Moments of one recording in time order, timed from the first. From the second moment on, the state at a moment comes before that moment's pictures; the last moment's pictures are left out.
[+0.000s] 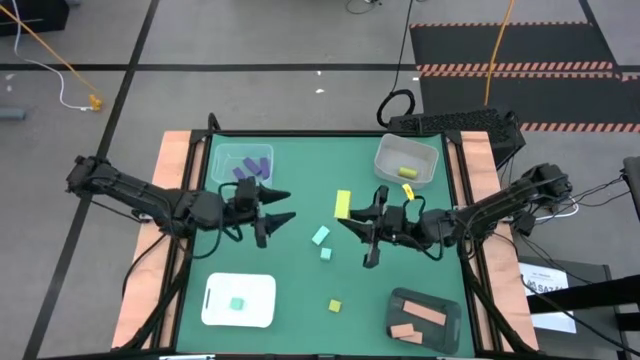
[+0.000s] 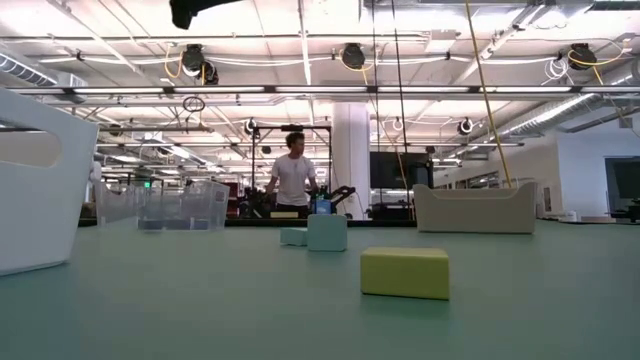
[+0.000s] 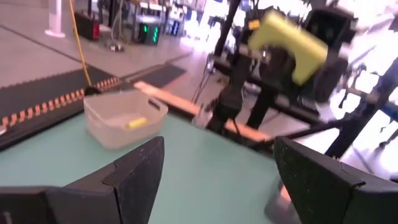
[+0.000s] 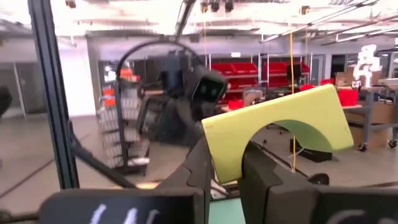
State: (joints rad) left arm -0.29 1.06 0.78 0.19 -0.51 -0.37; right arm 0.36 1.32 0.81 0.74 0.54 -0.02
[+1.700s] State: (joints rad) left arm 0.04 1.06 0.78 0.31 -0.65 -0.37; right arm -0.54 1.08 0.47 -0.28 0.41 0.64
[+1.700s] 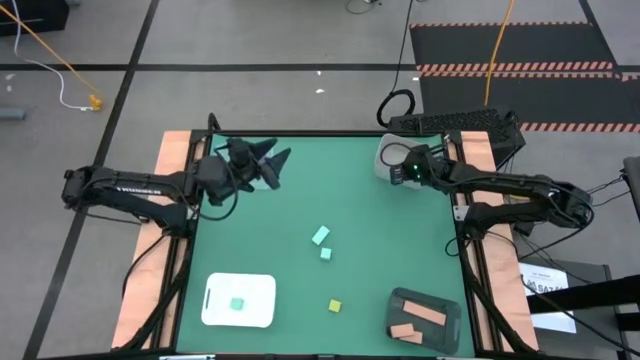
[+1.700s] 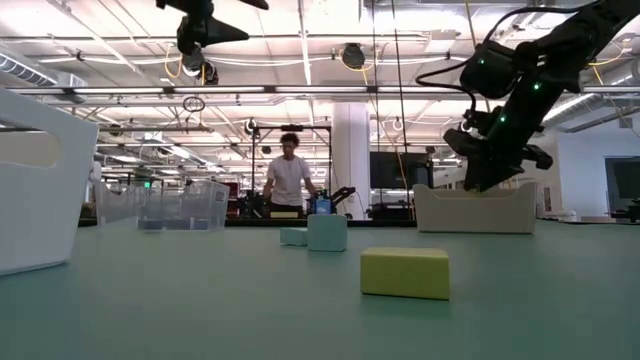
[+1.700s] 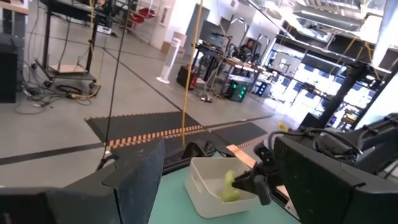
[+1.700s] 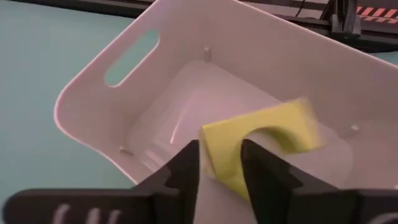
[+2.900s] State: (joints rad) left arm -0.20 1.53 0.78 0.13 -0.49 -0.56; right arm -0.24 0.97 0.47 0.21 0.15 0.57
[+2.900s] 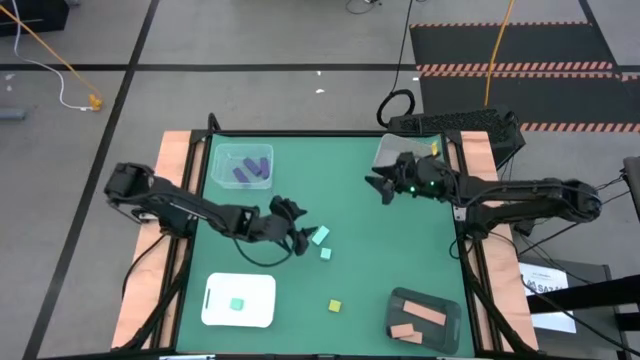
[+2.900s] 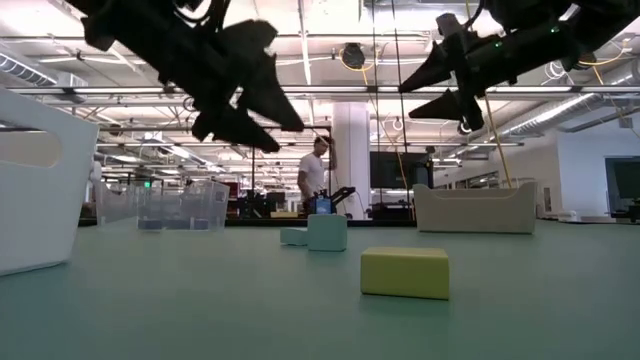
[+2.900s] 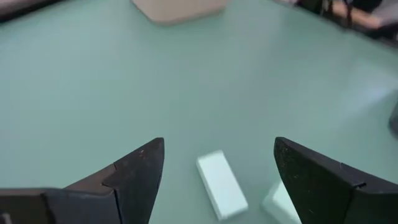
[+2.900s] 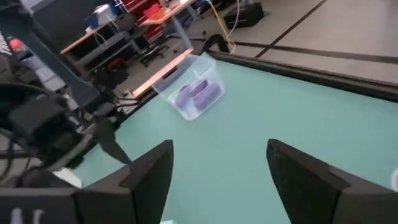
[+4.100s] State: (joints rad) left arm -0.26 1.97 0.97 0.11 -0.56 -0.50; right arm -0.03 0.97 0.47 0.17 0.29 0.56
